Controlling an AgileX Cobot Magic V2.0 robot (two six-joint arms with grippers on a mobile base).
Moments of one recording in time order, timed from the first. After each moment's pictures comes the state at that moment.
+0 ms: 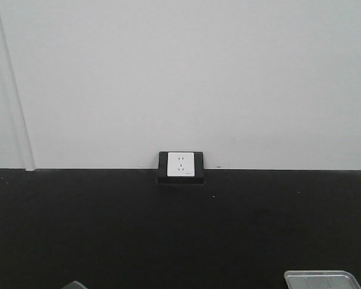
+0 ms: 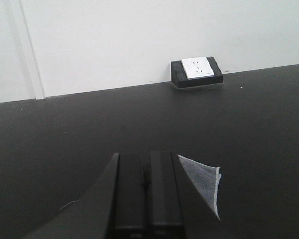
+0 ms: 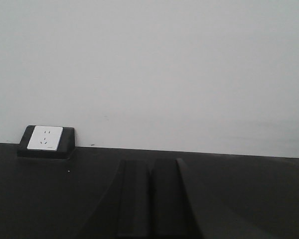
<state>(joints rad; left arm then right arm) -0.16 -0.01 0.03 0.15 0.13 -0.13 -0.03 0.41 -0.37 0.35 0.02 -0.42</state>
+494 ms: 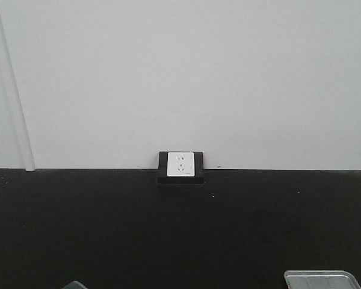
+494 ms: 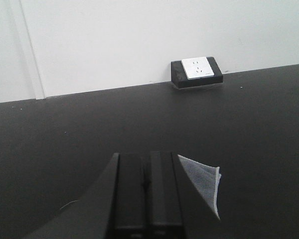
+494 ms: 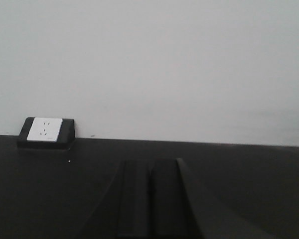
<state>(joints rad) -0.16 -0.01 0.03 0.15 0.13 -0.13 -0.03 0.39 -0.29 0.16 0.01 -0.20</state>
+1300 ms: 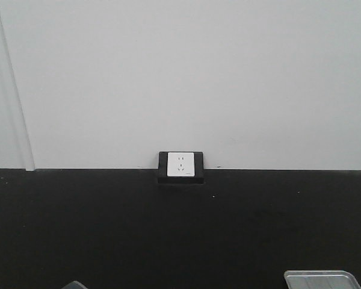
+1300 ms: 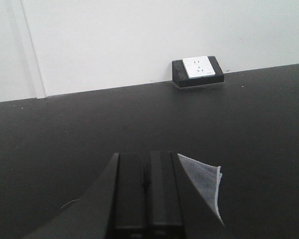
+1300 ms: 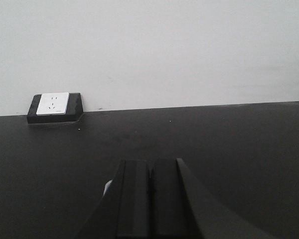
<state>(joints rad) -0.16 -0.01 0.03 0.15 0.13 -0.13 -0.03 -0.01 0.03 0.00 0.07 0.03</state>
